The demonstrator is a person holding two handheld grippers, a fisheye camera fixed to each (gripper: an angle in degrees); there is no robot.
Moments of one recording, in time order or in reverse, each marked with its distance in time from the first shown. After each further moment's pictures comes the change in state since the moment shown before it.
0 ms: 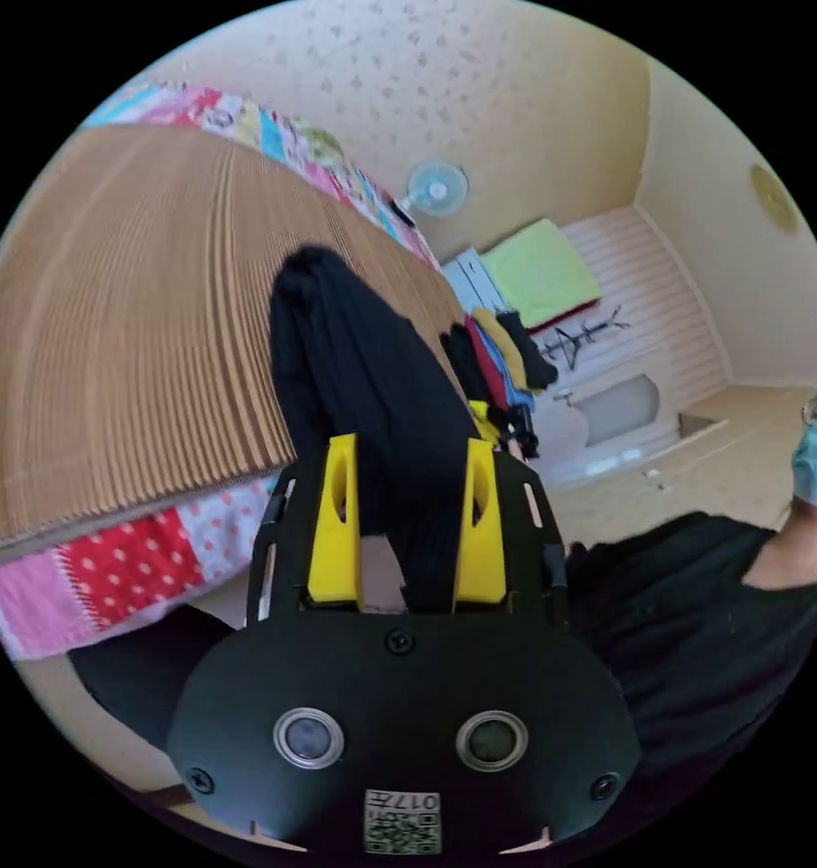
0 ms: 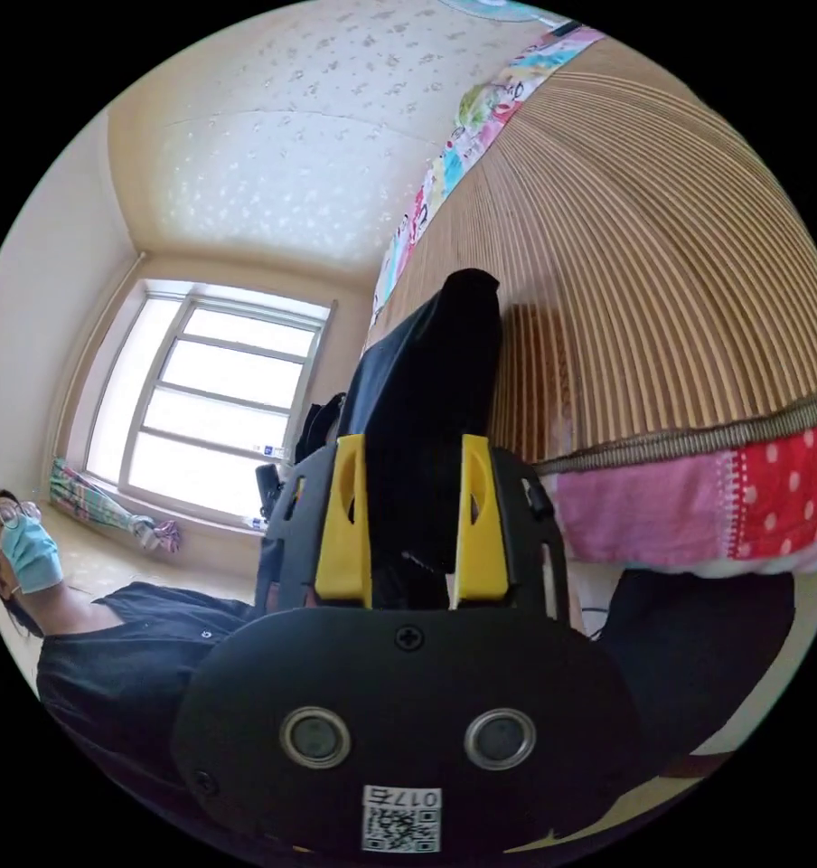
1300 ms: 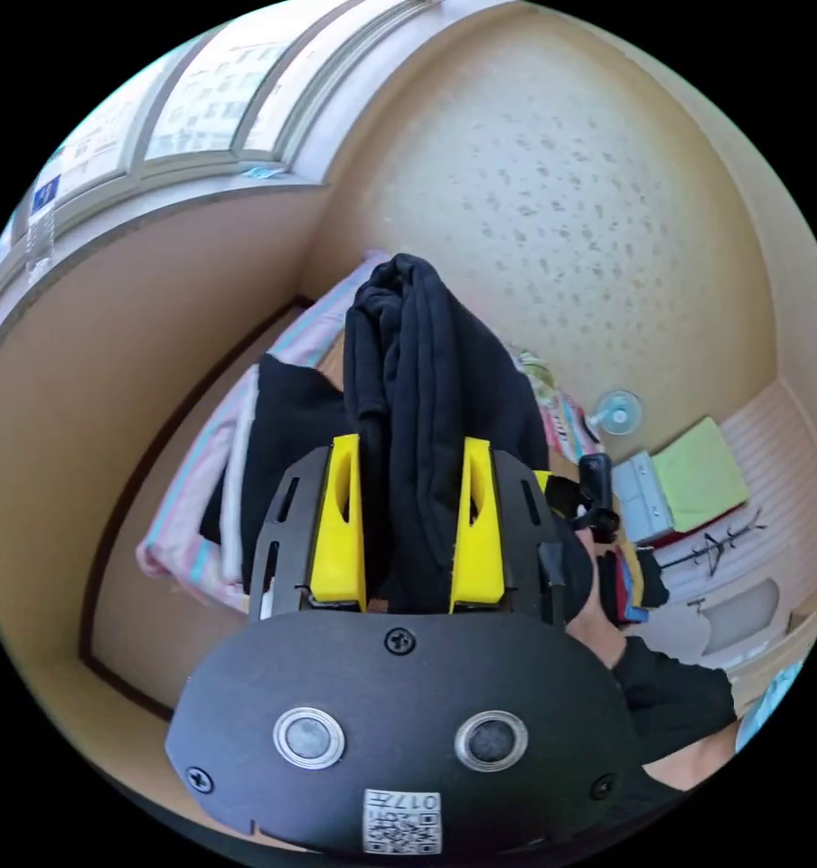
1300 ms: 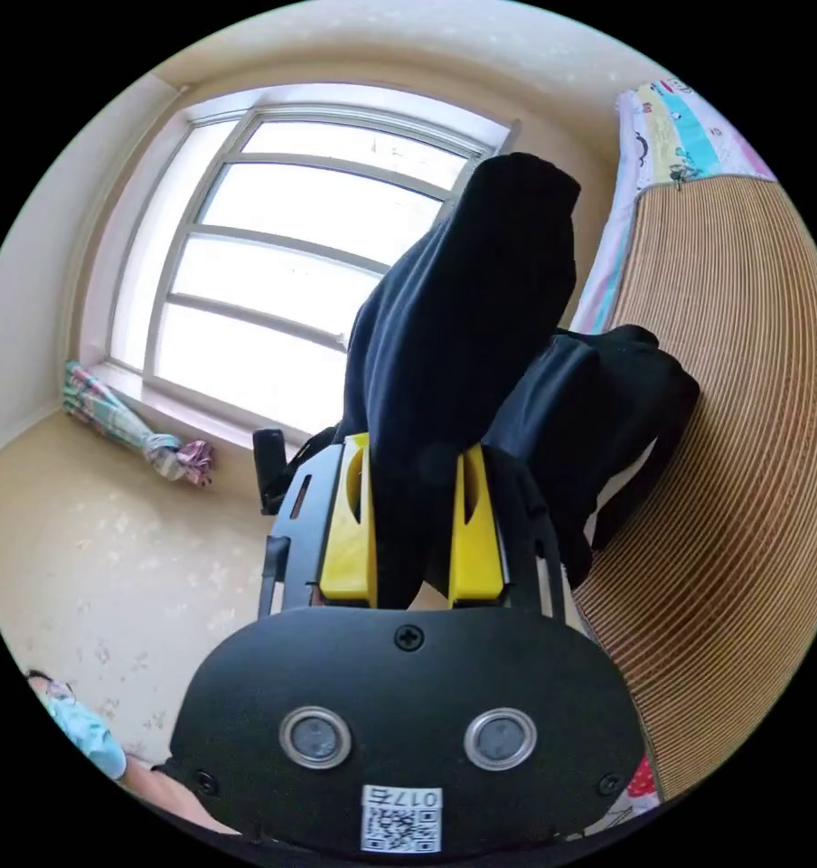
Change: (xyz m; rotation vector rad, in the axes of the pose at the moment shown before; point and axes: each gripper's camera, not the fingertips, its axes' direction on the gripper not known) left arm -0.023 -0.117 -0.421 0.455 -0.585 -0.338; right arm -0.306 -0.047 0.565 -0.510 -0.265 -0.273
